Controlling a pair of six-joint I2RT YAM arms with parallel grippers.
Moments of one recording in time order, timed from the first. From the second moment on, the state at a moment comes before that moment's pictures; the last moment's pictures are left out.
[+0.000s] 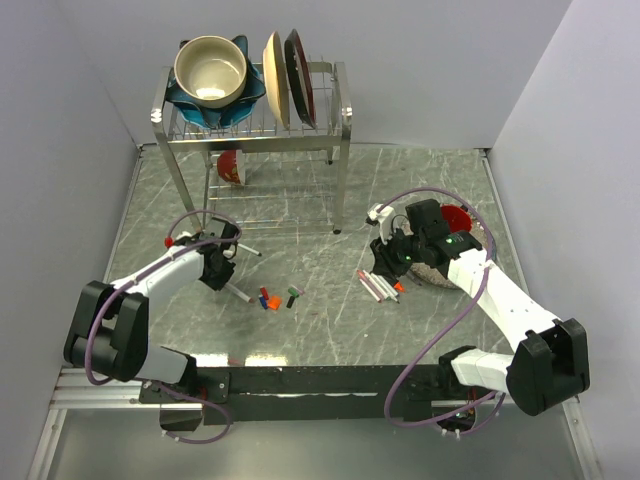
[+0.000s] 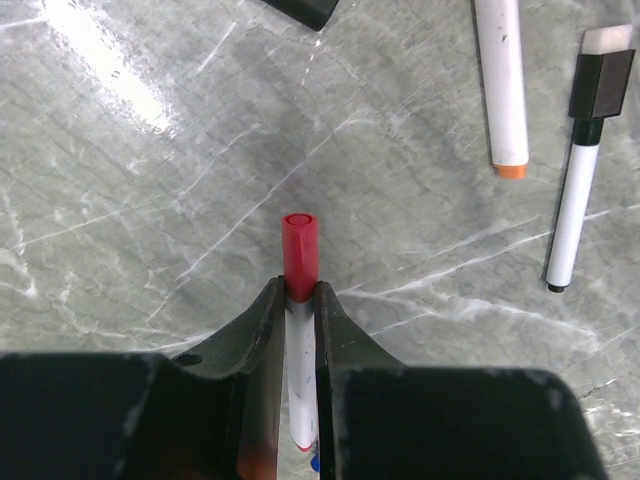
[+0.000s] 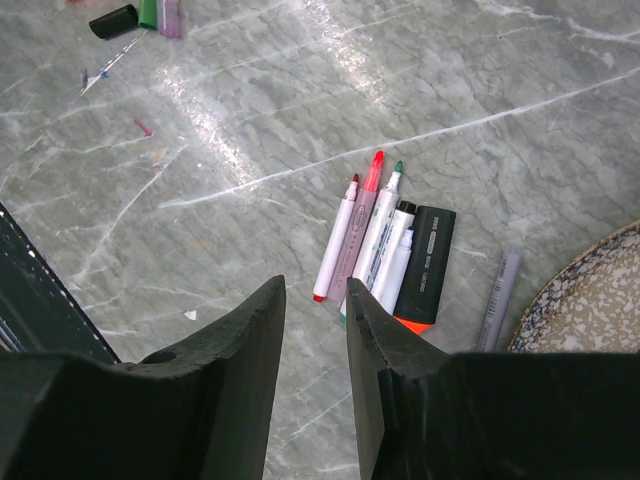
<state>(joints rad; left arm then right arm) -0.32 1.40 0.77 -0.65 -0.35 -1.30 0.36 1.20 0.90 -0.62 -0.46 -0.36</state>
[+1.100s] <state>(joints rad) -0.32 0.94 0.38 -0.05 0.06 -1.00 0.36 1.20 0.90 -0.62 -0.52 -0.38</state>
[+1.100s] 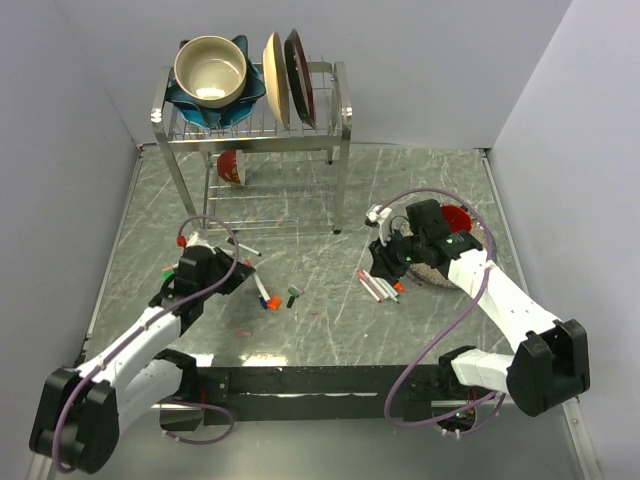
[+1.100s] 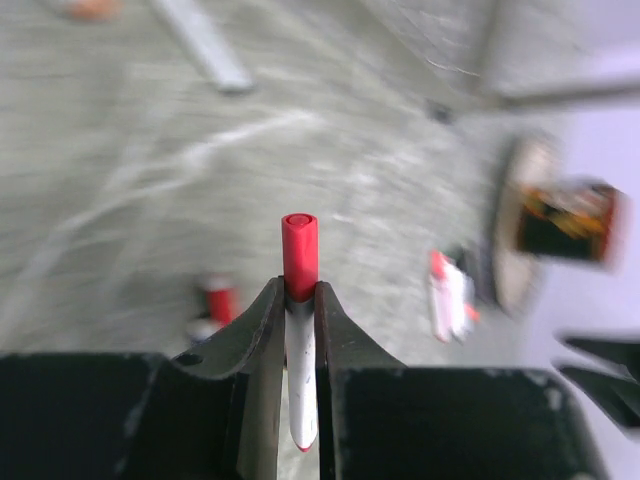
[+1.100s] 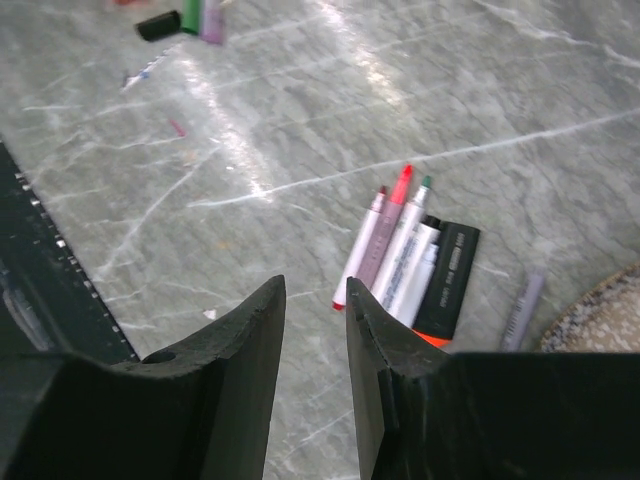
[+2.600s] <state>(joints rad) -1.09 1.43 0.59 0.91 -0.32 -0.95 0.29 1.13 0.75 -0.30 -1.04 -0.02</state>
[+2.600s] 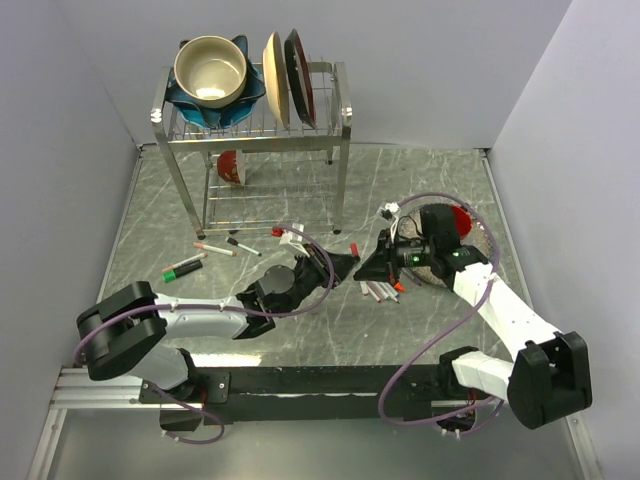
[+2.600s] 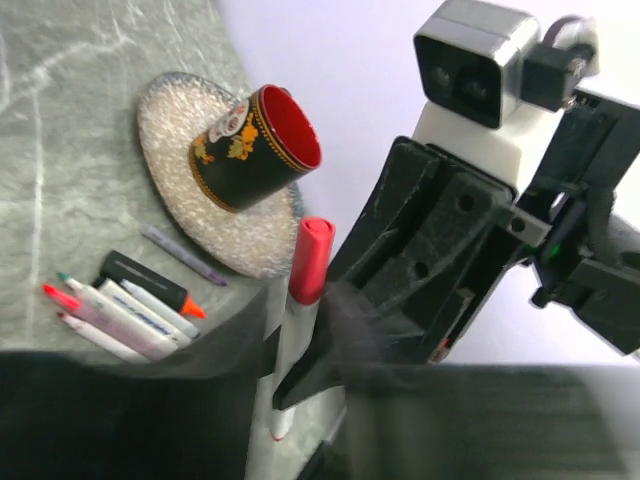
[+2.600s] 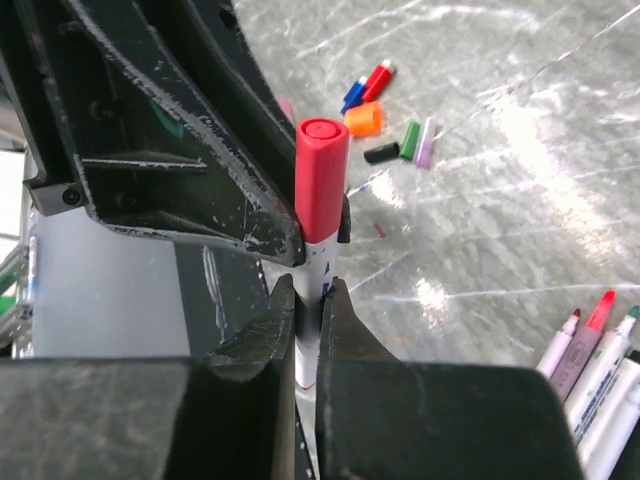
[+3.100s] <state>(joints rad) -1.08 1.36 0.62 0.84 -0.29 -0.86 0.30 1.22 0.86 -0.63 -1.17 -0.37</state>
